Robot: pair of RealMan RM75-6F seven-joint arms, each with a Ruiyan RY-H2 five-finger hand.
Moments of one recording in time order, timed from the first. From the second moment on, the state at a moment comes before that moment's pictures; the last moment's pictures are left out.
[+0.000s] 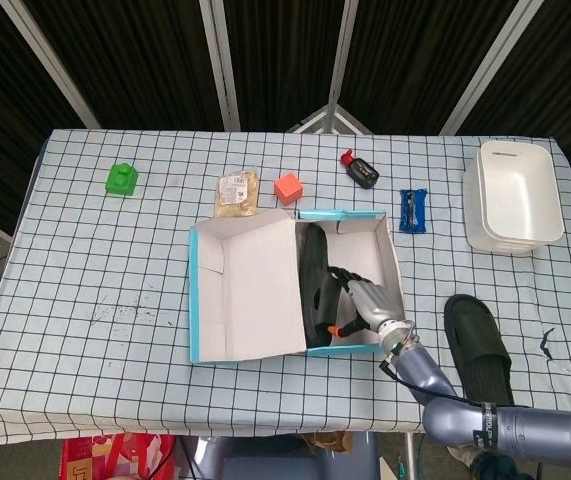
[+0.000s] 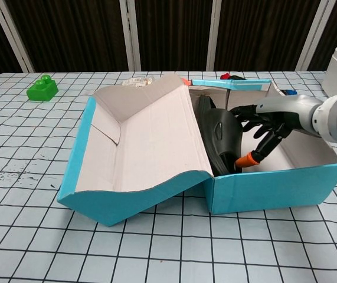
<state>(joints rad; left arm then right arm) -0.02 -0.94 -0.06 -1.72 1.36 1.47 0.03 0.82 -1.36 0.22 -1.86 -0.49 0.89 -0.33</state>
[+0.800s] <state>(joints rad) -0.01 -0.95 -0.08 -1.72 1.32 1.50 0.03 0.75 -1.03 0.28 -2.20 -0.59 1.04 -0.24</state>
